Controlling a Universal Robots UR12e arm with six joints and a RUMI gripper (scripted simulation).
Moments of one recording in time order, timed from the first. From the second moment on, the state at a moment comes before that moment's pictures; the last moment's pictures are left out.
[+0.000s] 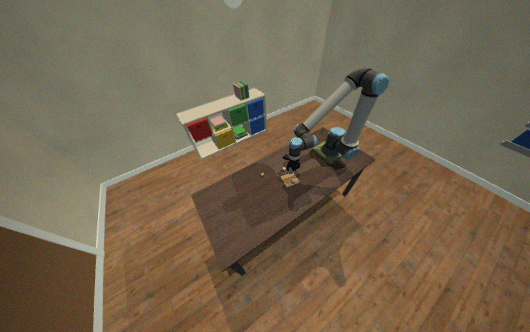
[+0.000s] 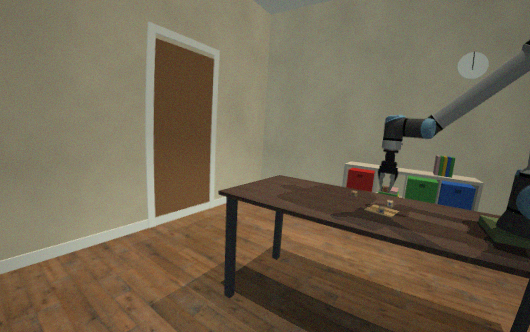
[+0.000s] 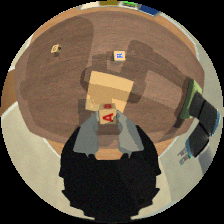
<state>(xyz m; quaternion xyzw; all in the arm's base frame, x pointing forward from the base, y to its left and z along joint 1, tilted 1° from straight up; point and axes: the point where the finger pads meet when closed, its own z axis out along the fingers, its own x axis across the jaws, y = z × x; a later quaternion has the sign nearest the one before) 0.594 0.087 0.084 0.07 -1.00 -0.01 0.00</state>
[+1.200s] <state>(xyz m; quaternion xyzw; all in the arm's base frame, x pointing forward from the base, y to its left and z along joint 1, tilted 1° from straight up) 0.590 0.088 0.006 0.07 -1.00 -0.01 0.01</state>
